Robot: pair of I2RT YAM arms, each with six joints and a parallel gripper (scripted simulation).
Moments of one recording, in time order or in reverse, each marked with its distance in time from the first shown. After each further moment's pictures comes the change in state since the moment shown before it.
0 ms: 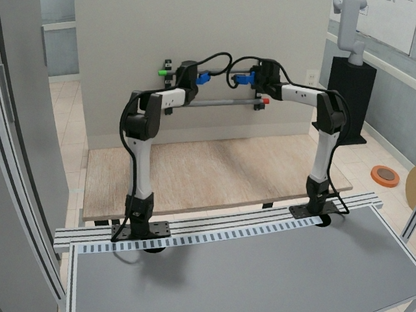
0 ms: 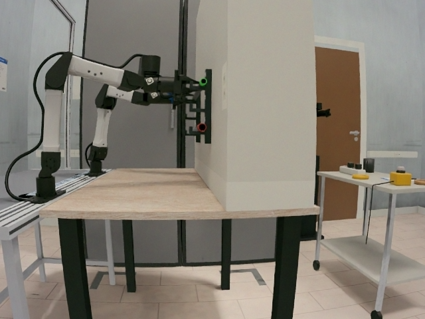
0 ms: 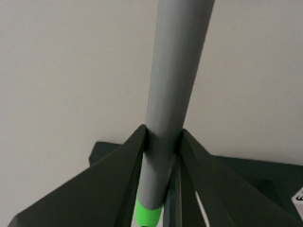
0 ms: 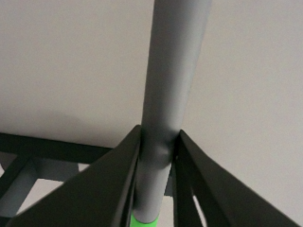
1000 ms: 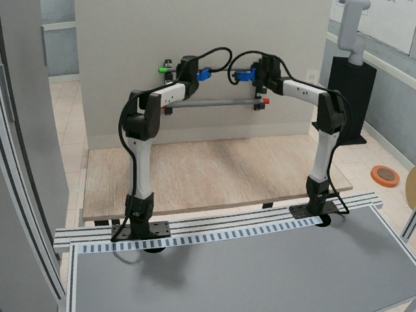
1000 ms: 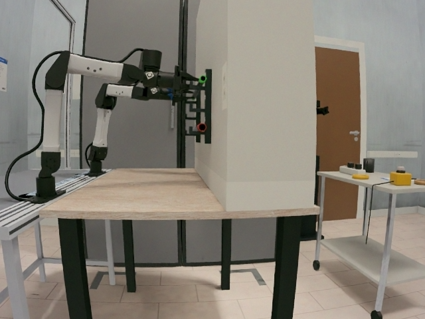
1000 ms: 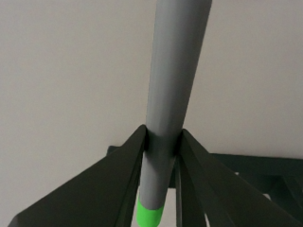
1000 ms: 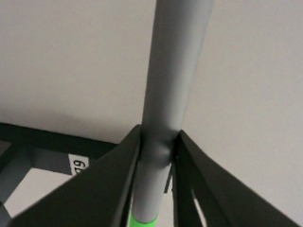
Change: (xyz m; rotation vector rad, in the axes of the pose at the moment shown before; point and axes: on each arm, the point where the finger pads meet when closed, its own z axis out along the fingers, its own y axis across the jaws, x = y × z) left arm -0.002 0.012 -0.001 0.047 -0.005 0.019; right arm 0.002 -0.010 -0.002 -0.058 0.002 -0.003
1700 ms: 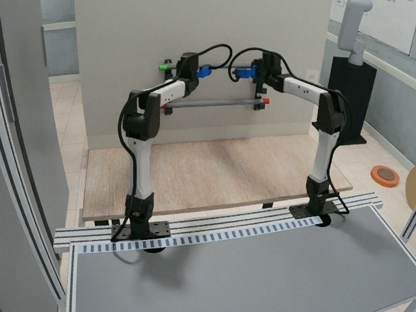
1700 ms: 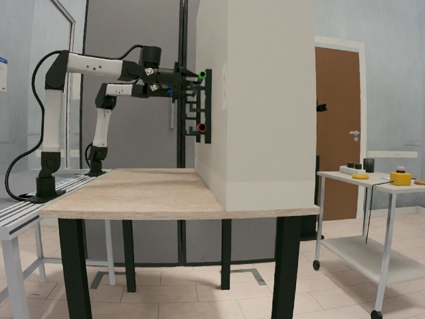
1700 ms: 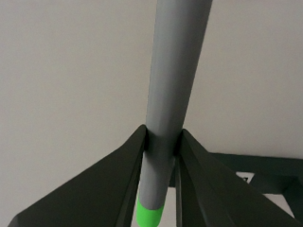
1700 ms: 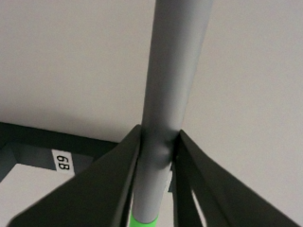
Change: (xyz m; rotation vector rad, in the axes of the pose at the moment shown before) left arm 0.000 0.013 -0.002 -0.004 -0.002 -0.003; right arm 0.000 -0.013 -0.003 0.003 -0.001 0.001
